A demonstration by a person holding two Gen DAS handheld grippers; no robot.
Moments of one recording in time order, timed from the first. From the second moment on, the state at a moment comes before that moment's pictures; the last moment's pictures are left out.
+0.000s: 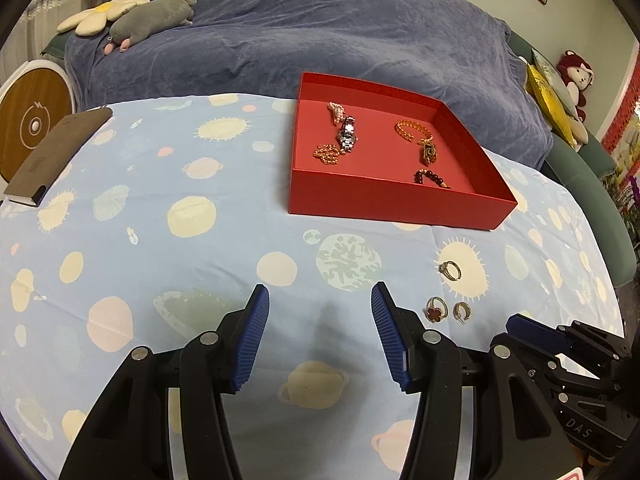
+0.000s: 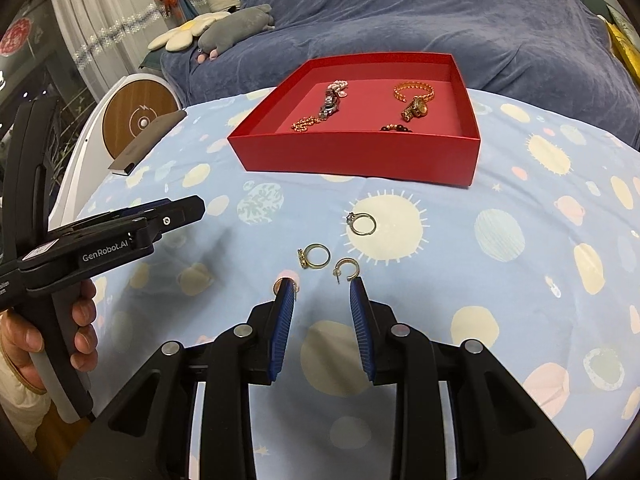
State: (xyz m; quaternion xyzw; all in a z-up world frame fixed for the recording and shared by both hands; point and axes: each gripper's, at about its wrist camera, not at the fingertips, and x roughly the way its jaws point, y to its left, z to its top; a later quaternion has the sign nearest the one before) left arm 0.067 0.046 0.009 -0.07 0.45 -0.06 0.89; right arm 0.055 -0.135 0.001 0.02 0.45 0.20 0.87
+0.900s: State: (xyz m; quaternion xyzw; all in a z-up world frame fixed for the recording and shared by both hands) left arm 0.079 -0.041 -0.031 0.00 0.46 -0.13 0.88; right arm 0.063 -0.176 -0.011 0.05 0.47 0.15 0.87
